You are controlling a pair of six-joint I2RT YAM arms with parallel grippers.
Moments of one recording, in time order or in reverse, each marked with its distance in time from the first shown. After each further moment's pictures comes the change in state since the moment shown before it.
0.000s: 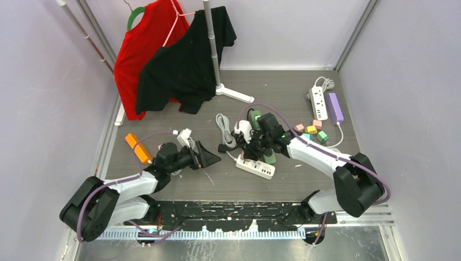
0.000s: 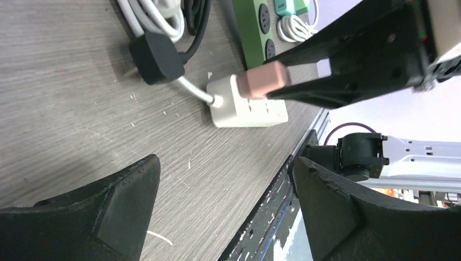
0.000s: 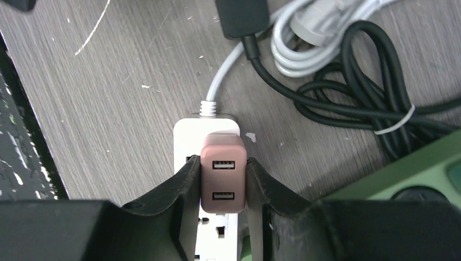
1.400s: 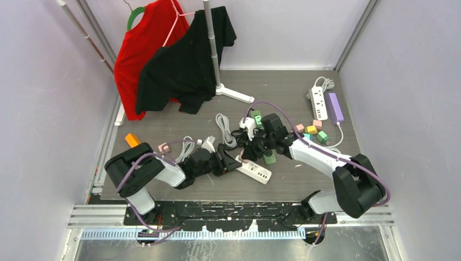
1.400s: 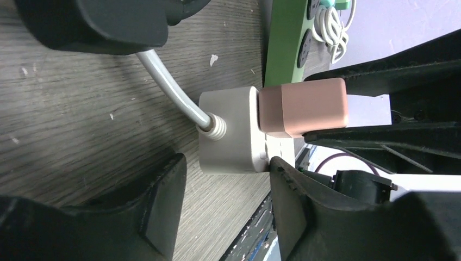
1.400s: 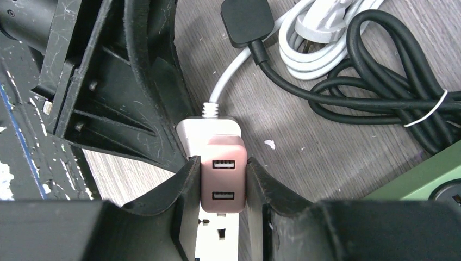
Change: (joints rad) left arm -0.358 0.515 0.170 0.216 -0.335 -0.354; right arm -0.084 -0.019 -0.055 0.106 -0.139 0.221
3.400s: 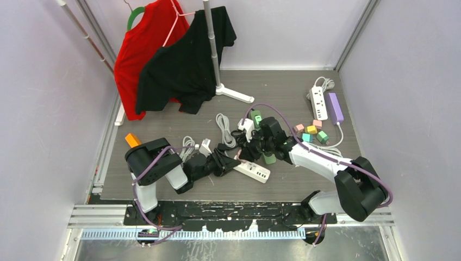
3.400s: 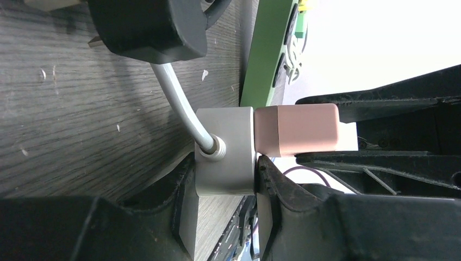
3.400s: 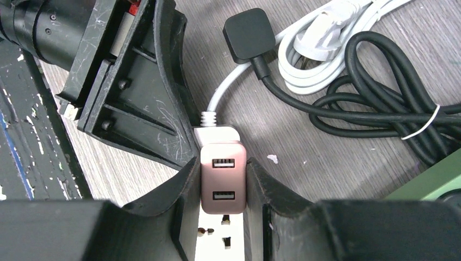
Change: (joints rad) left arm 0.000 0.222 -0.059 0.421 -0.023 -0.186; right arm 0.062 -0.032 -0.058 0.119 0.065 0.048
